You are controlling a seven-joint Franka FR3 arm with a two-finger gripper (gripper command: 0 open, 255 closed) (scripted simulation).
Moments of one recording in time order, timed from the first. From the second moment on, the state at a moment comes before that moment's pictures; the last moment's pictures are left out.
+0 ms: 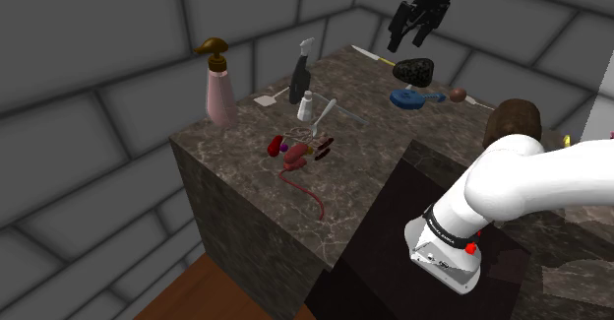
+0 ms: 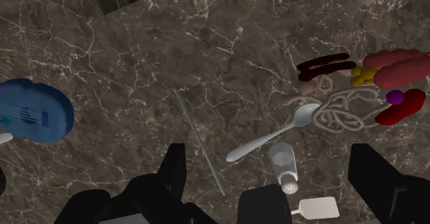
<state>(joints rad) 0.01 -0.76 -0.01 -2.29 -0.07 1.62 0.14</state>
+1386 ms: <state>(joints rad) 0.04 -0.10 0.04 -2.14 -0.11 2.00 0.17</state>
